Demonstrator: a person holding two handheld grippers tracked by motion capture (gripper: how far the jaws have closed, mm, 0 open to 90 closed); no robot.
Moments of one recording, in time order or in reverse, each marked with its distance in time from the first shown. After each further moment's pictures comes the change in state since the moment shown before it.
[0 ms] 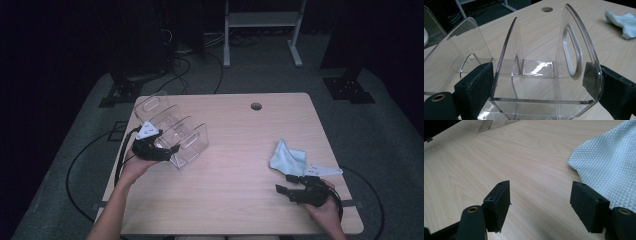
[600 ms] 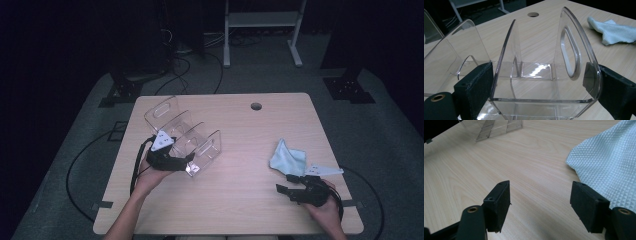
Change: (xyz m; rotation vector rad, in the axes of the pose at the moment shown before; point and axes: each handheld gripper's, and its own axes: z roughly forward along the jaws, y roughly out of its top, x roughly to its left) left arm -0.056 0.004 0.008 -0.026 -0.006 -0.004; right arm -0.002 -0.001 0.000 0.000 -0.001 0.015
